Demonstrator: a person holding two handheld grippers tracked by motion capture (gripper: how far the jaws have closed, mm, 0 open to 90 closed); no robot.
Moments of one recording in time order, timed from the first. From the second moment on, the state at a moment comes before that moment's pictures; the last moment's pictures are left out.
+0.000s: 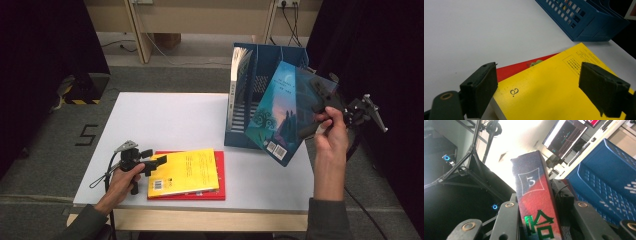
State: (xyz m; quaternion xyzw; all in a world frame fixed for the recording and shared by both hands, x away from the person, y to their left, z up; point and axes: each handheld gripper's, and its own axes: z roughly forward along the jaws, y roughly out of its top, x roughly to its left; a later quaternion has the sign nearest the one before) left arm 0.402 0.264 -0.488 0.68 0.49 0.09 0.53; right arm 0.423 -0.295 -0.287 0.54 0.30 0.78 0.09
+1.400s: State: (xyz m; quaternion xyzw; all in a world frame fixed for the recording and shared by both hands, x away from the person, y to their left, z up) left arm 0.387 0.317 -0.490 0.69 0.51 0.17 0.47; right arm 0.558 -0.305 -0.240 0.56 0.28 0.77 0.13
